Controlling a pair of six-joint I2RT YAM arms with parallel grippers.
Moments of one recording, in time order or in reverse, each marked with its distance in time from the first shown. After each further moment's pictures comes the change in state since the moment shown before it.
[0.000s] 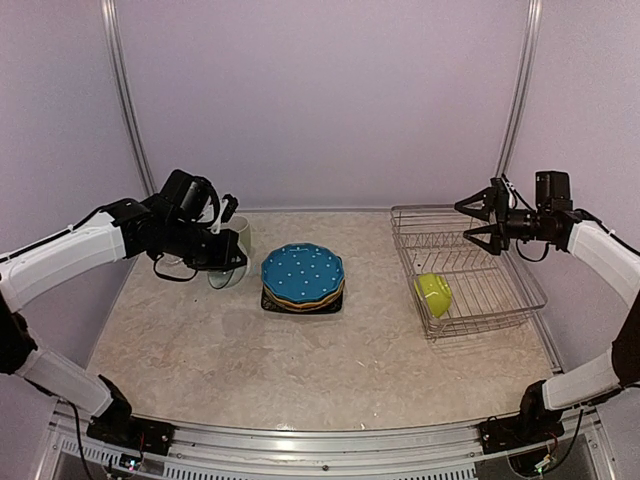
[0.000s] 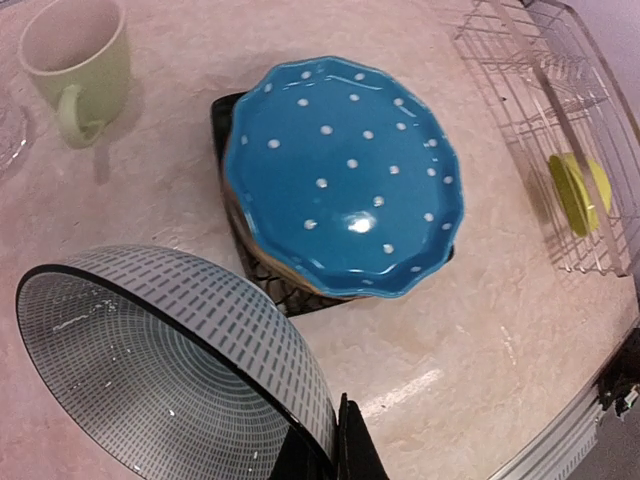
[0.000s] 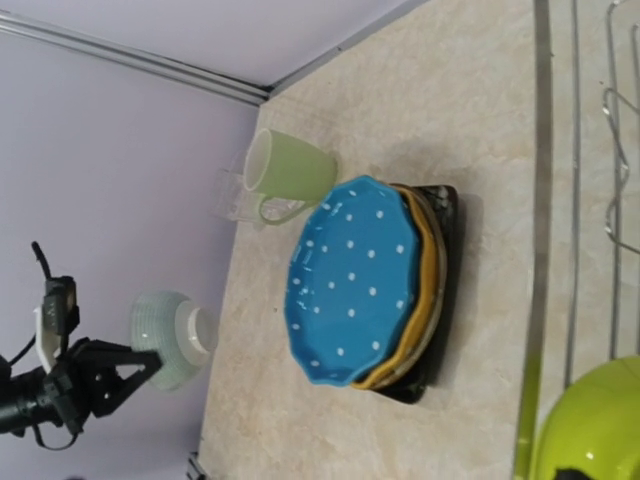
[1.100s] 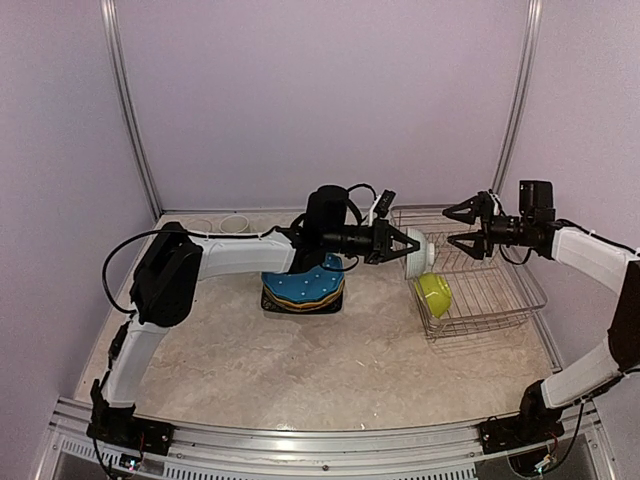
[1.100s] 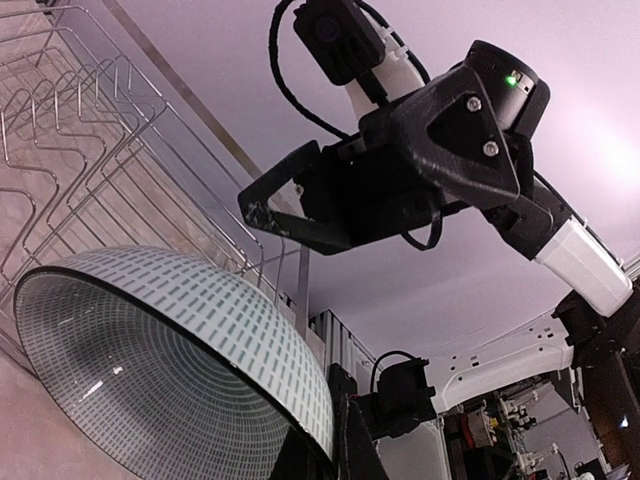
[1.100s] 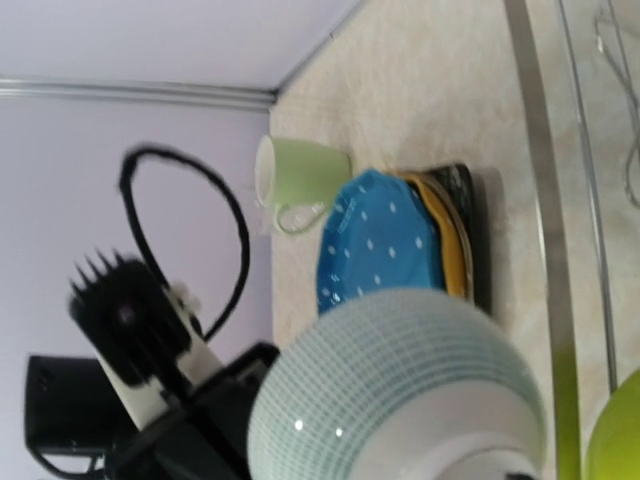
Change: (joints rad) left arm -0.248 0.985 0.697 1.017 0.645 -0.481; right arm 0.070 0.088 -0.085 0.225 0.028 0.294
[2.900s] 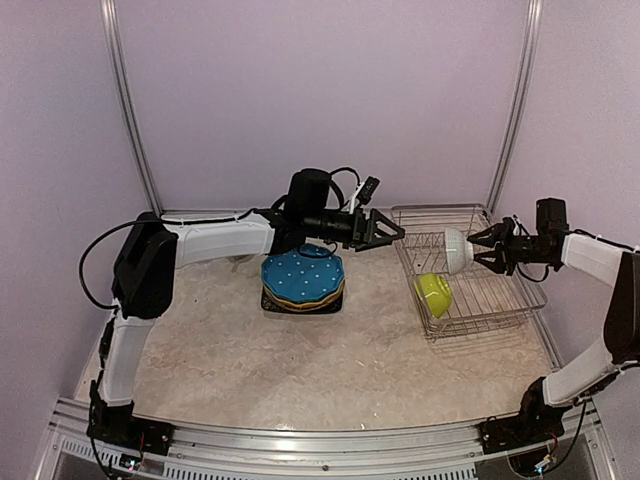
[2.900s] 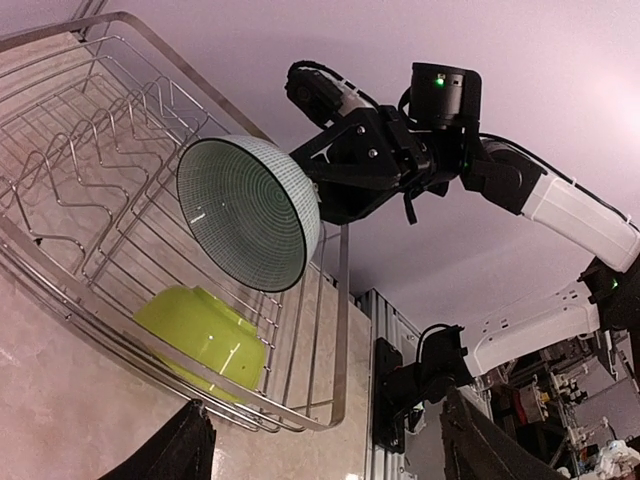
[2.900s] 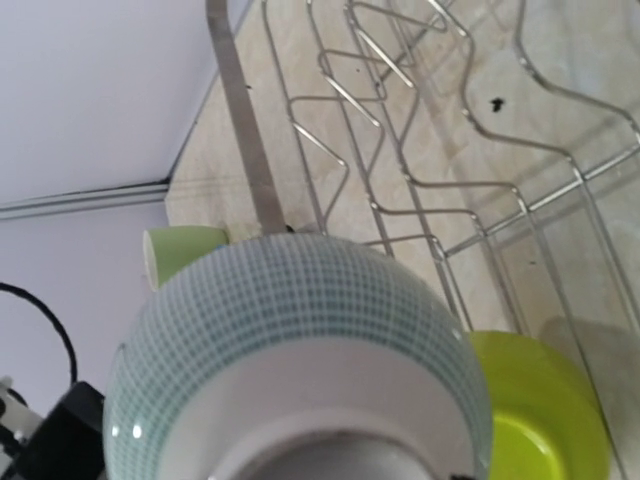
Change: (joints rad) left arm 0.076 -0.133 -0.066 -0.225 0.030 0.244; right arm -0.195 0.028 -0.047 -0.172 0.053 -0.119
